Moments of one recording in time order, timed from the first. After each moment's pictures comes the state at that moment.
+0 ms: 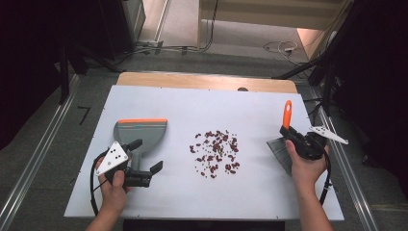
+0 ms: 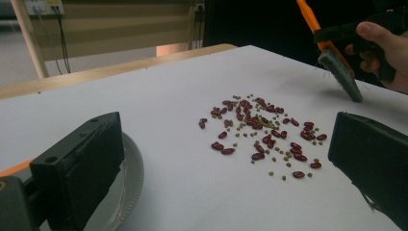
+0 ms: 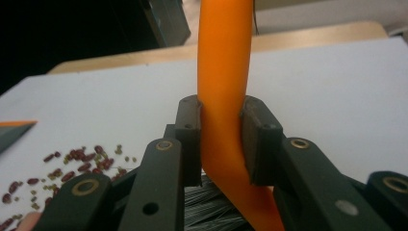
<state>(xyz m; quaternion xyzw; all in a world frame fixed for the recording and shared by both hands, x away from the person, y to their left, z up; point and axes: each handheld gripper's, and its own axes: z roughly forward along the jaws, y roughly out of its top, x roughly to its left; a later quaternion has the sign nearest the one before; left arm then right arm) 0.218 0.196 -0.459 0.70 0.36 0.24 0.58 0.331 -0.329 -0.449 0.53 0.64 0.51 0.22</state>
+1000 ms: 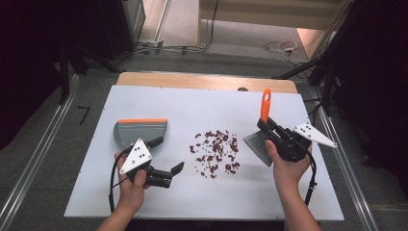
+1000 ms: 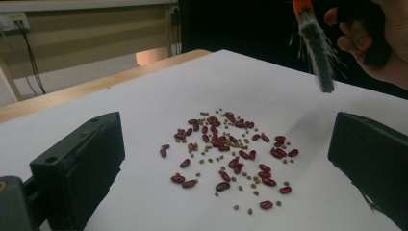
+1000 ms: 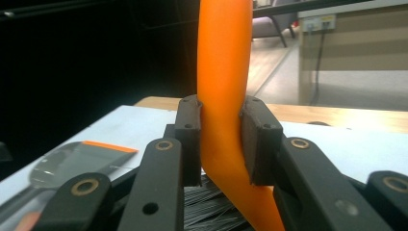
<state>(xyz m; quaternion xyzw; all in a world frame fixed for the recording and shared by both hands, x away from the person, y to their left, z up) 0.226 0.139 -0.442 0.72 0.31 0.22 0.58 0.296 -0.249 -0.398 0.41 0.65 0.60 0.22</state>
